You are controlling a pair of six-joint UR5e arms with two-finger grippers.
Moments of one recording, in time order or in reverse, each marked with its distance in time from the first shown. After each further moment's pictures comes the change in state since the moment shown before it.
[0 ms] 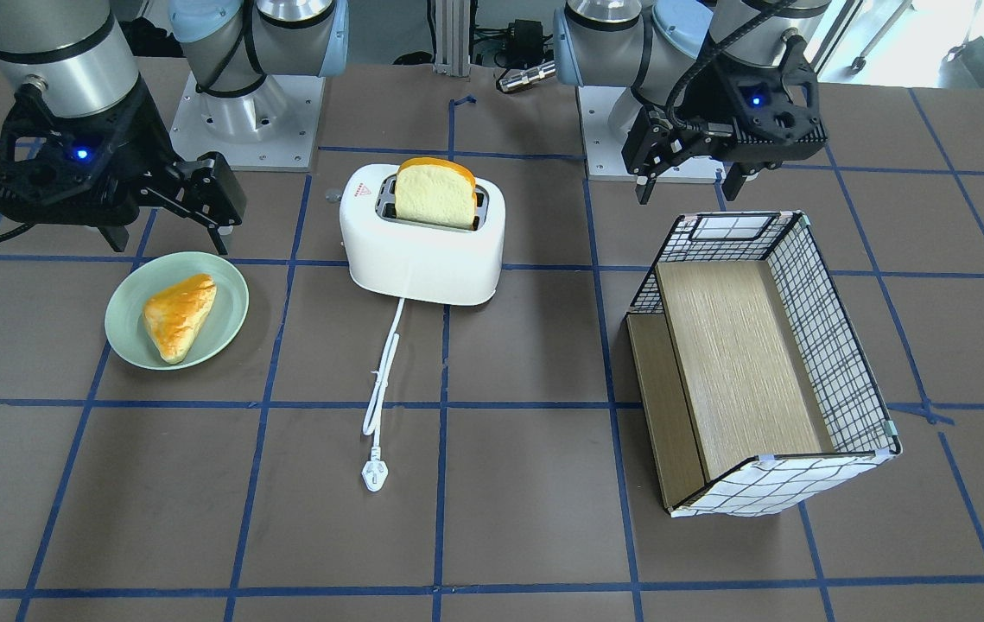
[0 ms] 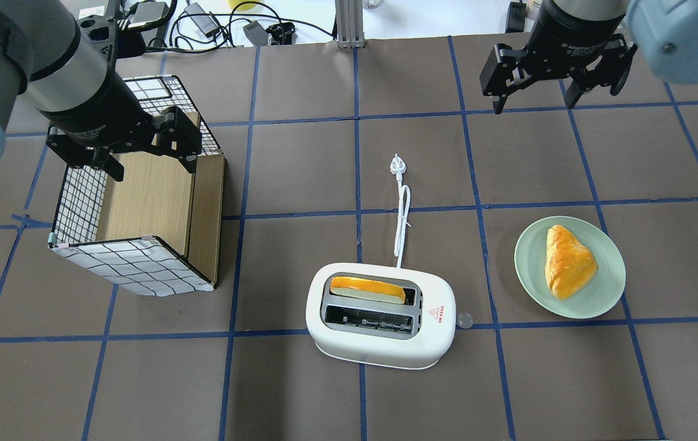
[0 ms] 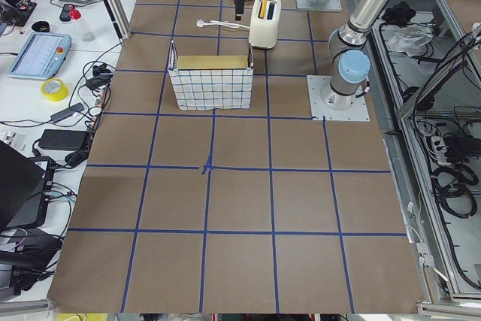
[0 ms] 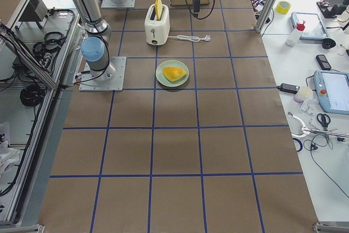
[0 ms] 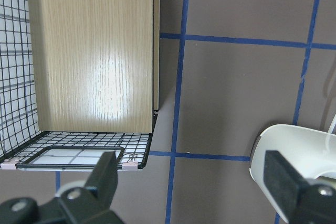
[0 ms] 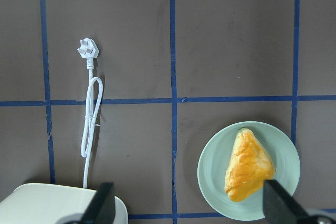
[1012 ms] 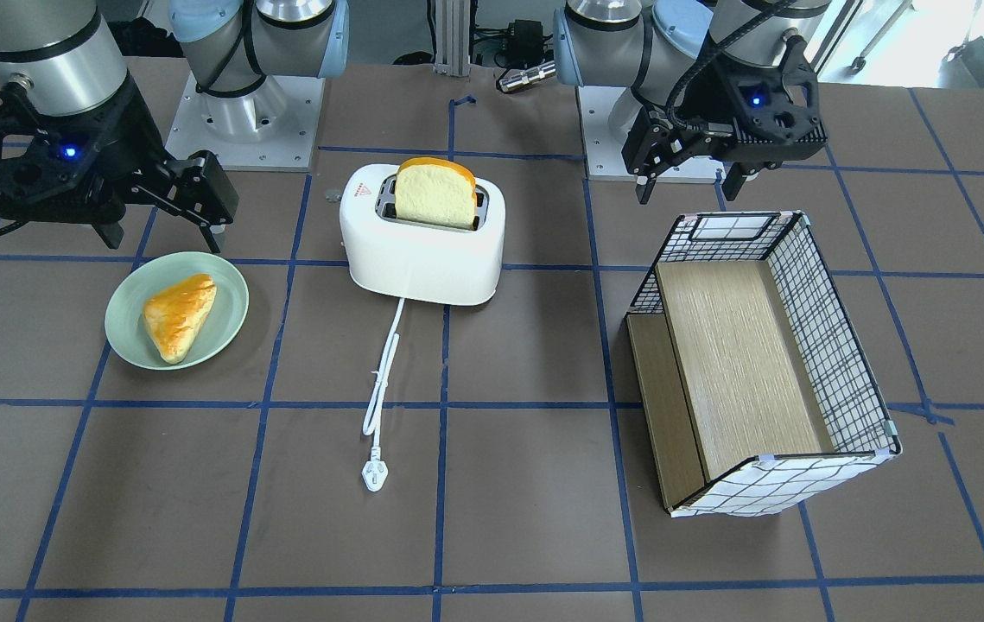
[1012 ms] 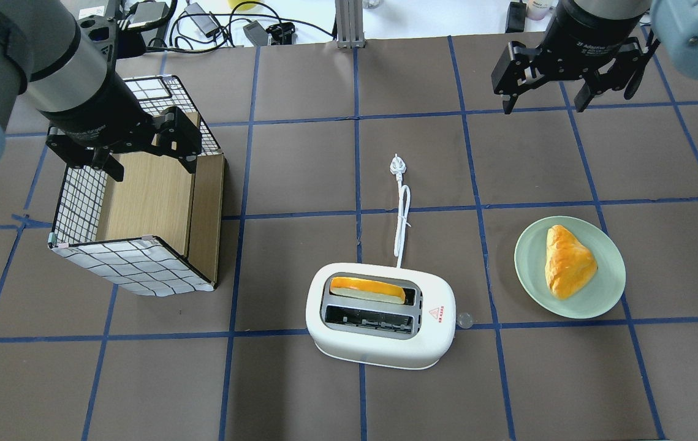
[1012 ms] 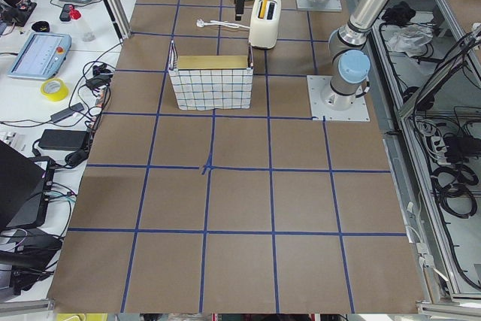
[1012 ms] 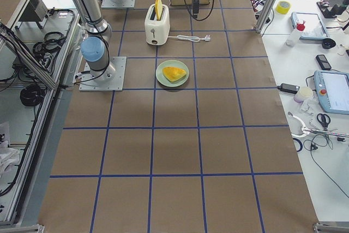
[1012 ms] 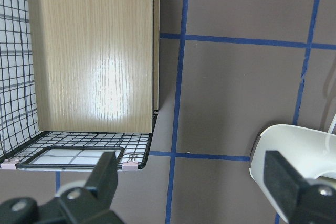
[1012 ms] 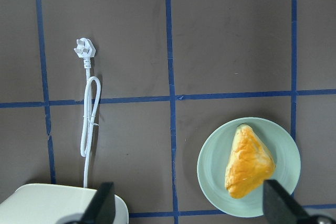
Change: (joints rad) left arm 0.000 0.001 0.000 0.000 0.000 0.000; right arm -0.010 -0.008 0.010 -0.003 0.005 0.007
